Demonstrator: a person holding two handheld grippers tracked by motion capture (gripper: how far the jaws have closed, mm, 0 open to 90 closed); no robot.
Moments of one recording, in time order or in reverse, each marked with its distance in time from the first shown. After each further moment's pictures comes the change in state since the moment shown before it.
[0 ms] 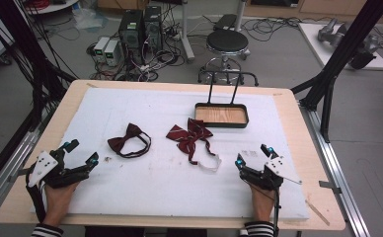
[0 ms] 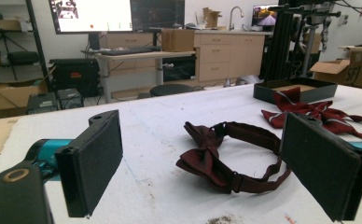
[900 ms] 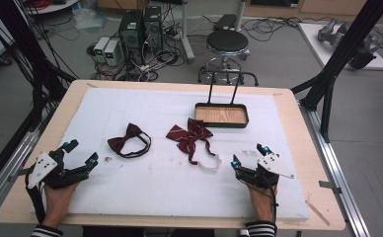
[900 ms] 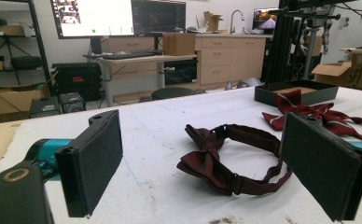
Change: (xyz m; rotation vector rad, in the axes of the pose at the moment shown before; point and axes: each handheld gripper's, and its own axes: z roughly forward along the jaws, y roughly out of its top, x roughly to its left) left arm -0.001 -0.001 -0.002 -0.019 0.003 0.010; right arm 0.008 0.006 0.009 0.119 0.008 -0.086
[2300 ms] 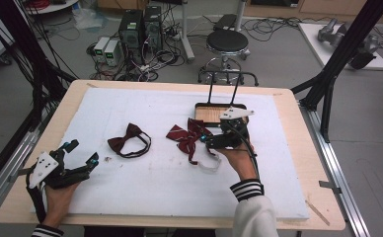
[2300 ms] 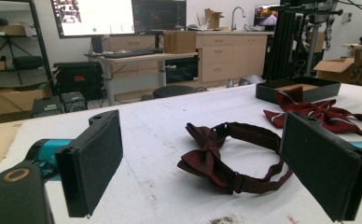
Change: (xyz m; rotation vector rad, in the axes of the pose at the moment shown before) left arm -0.001 0.000 0.001 0.009 0.005 0.014; right arm 0.036 0.111 0.094 0.323 0.308 -0.070
